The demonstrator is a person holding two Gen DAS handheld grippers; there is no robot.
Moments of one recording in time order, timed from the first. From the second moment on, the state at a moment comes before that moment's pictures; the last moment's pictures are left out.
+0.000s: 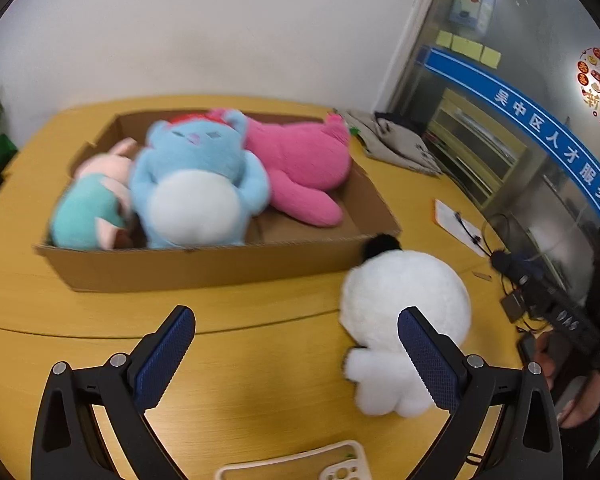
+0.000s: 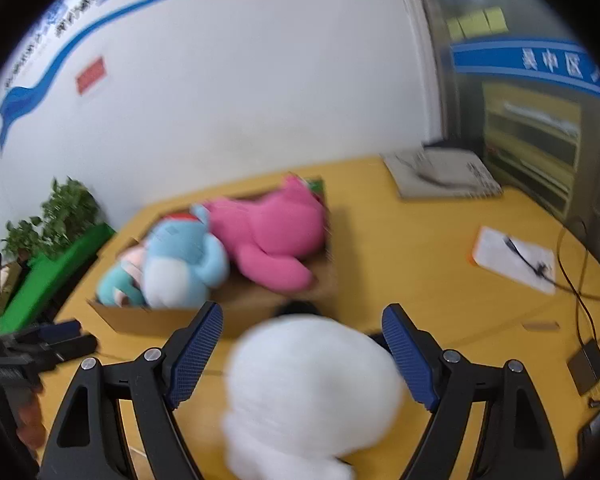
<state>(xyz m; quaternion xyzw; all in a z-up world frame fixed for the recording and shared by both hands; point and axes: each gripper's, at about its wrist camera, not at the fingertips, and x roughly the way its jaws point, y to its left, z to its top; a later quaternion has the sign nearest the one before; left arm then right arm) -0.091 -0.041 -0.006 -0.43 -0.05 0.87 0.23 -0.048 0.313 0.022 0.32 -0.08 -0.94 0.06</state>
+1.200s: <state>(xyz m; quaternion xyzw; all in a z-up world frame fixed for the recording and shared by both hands) -0.119 0.006 -0.058 -0.47 -0.11 0.78 0.39 -0.057 0.318 -0.051 0.38 -0.15 -0.88 0.24</state>
